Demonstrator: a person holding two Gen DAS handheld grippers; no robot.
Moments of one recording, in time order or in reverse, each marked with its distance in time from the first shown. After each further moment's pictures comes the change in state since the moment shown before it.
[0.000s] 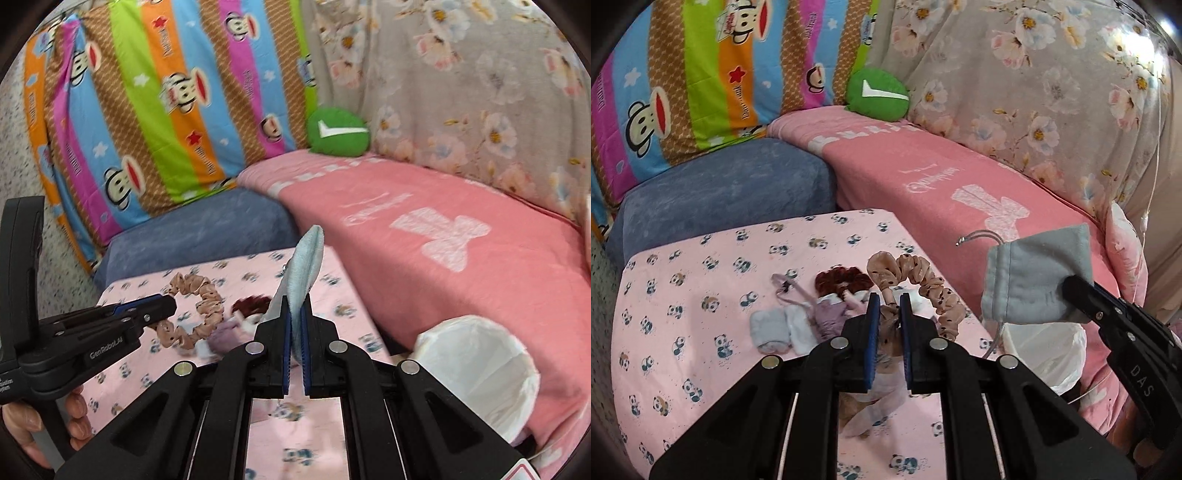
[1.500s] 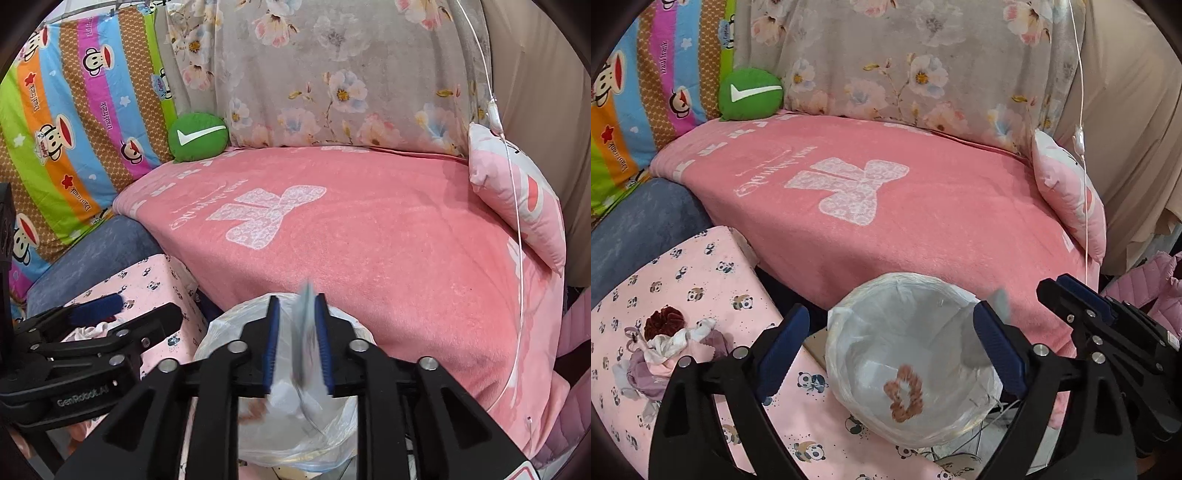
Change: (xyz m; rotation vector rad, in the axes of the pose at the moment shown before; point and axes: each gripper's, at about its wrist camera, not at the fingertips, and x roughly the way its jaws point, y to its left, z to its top) left arm 0.084 -0.221 -0.010 0.247 0.065 -0.174; right arm -0.036 -0.238 -0.035 0.243 0.022 -0.316
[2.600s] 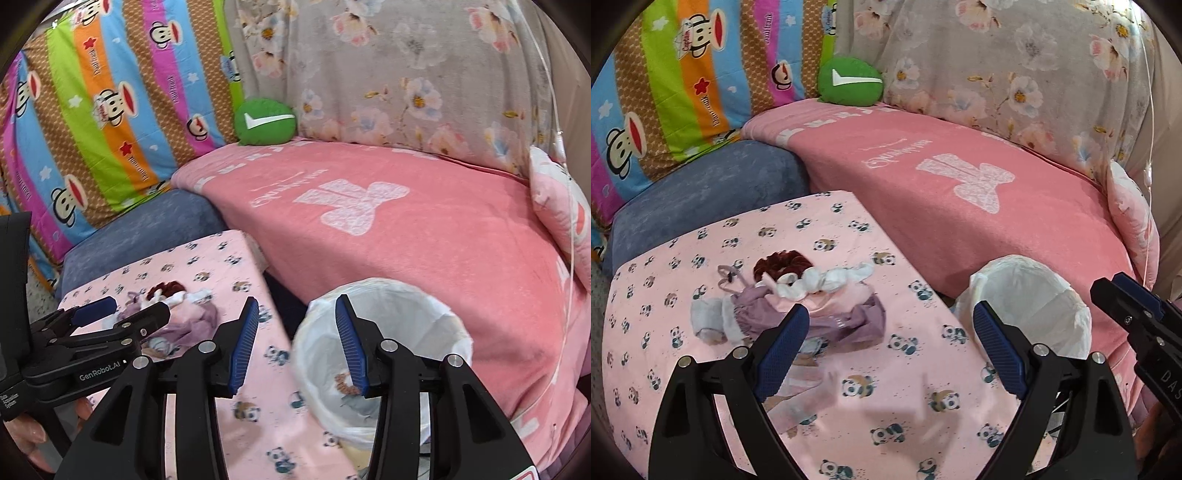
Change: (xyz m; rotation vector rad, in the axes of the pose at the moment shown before) left arm -0.060 0.126 -0.059 -0.177 -0.007 0.235; right arm -0.021 0.121 -0.035 -0.130 0.026 0.177
